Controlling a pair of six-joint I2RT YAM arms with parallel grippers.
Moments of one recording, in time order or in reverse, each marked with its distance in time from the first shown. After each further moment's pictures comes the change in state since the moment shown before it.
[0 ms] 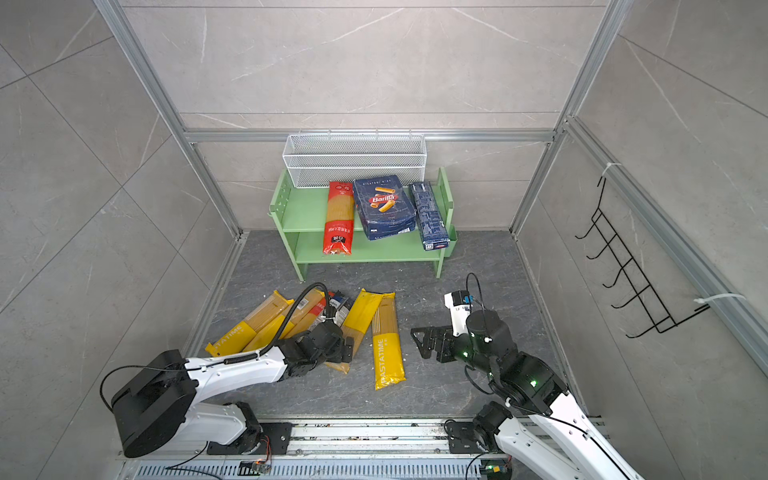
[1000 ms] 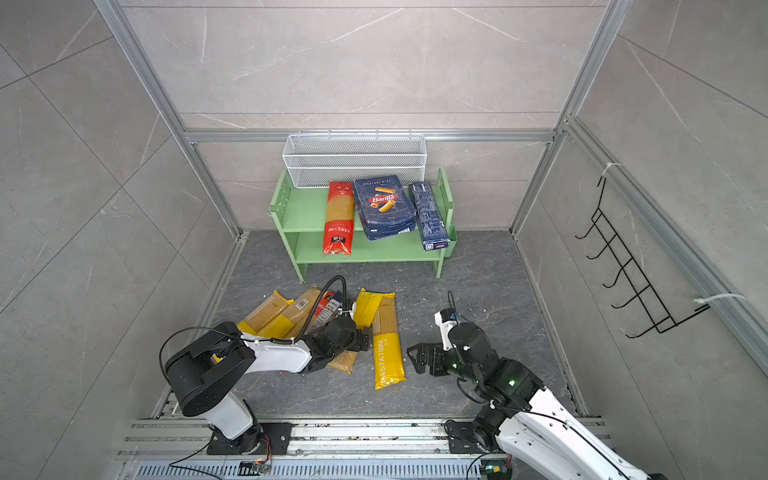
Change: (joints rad) left arm -0.020 0.293 0.032 0.422 -0.001 0.034; right arm 0.108 0.023 -0.241 0.038 0.036 0.081
